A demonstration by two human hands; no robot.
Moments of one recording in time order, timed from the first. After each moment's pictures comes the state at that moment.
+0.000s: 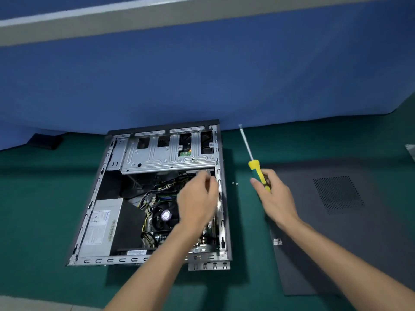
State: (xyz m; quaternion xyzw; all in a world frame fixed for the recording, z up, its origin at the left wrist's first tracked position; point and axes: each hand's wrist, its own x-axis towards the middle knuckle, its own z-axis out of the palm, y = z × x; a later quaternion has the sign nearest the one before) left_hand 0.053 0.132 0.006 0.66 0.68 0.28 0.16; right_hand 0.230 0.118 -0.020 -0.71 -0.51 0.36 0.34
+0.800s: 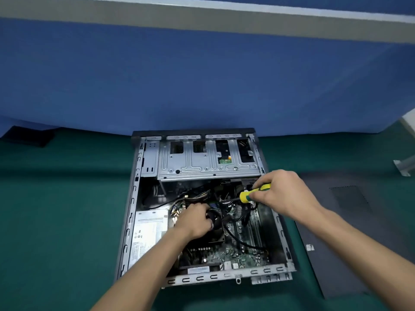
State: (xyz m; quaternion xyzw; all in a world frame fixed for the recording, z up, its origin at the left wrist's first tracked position) left_hand -0.106 0.172 -0.055 0.72 0.58 -0.05 0.37; right_hand 0.087 0.152 0.082 -0.76 -0.59 0.27 0.07
